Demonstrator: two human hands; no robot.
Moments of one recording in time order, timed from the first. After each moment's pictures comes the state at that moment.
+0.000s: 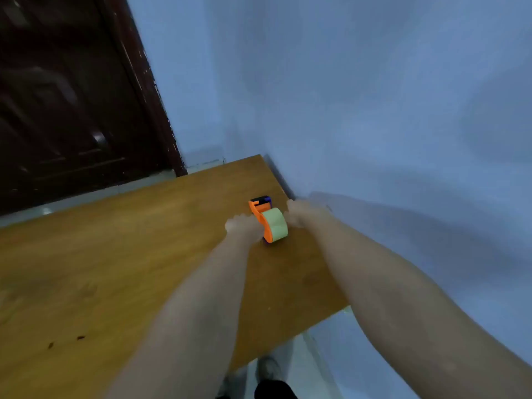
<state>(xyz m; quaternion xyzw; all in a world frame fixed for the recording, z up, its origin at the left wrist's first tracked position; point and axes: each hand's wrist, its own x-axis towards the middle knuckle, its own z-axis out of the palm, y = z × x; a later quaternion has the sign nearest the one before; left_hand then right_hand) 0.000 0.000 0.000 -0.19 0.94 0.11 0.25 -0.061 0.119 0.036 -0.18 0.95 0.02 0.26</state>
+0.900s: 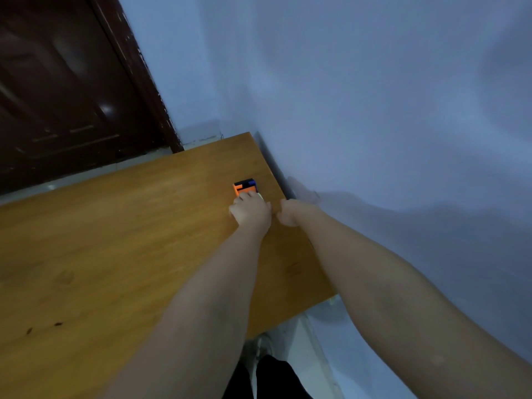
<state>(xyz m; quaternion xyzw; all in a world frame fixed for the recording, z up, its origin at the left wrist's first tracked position) -0.043 0.066 -0.025 -0.30 0.94 0.07 0.17 -0.087 0.148 -0.009 -0.21 0.91 0.03 0.36</state>
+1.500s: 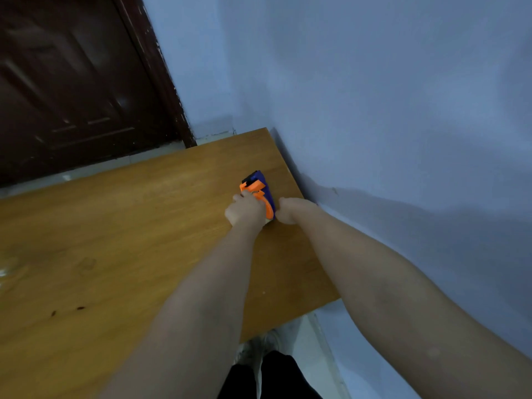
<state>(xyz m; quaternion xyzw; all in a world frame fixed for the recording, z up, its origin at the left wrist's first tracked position) -0.017 0.023 -0.032 -0.36 0.91 0.13 0.16 -0.075 0.111 -0.021 -0.21 0.90 0.01 0.38</state>
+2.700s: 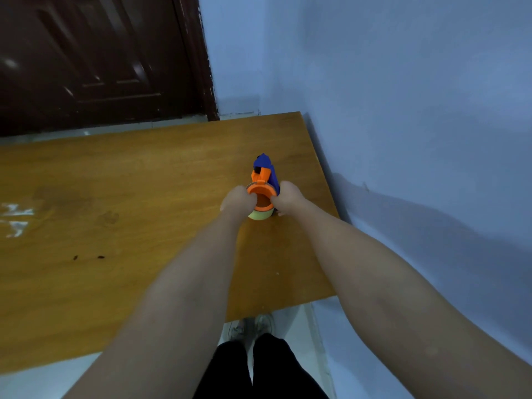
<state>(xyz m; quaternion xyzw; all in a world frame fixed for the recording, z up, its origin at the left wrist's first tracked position) 0.035 -0.038 -0.056 -0.41 0.83 0.36 0.12 -0.037 0.058 -0.040 -0.15 0.89 -0.23 0.37</state>
